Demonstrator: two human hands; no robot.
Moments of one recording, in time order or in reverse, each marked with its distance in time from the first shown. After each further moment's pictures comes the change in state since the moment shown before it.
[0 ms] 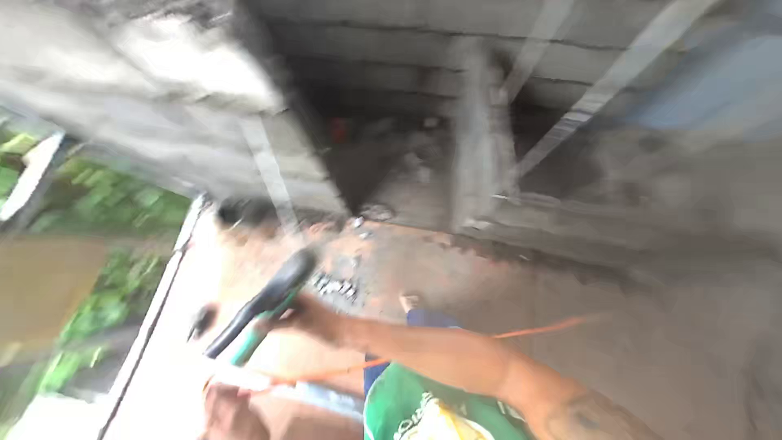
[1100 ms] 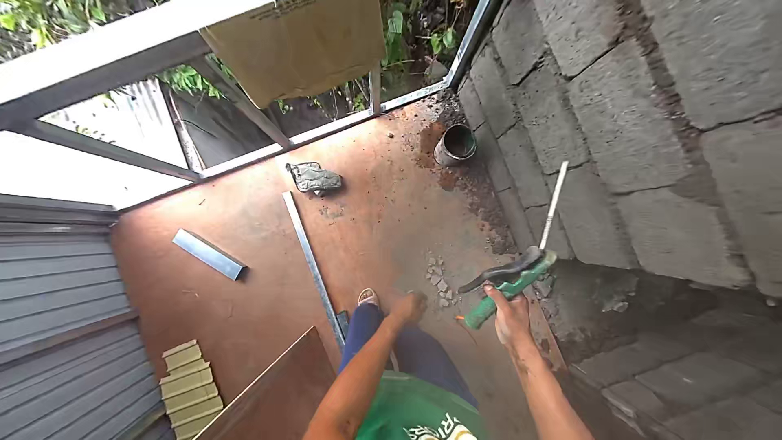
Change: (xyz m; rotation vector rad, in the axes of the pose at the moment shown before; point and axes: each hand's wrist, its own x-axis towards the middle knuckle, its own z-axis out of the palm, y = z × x) left_hand 0.293 -0.386 -0.101 0.217 -0.925 -0.693; right_hand 0.299 0.398 0.108 -0.737 0.300 0.410
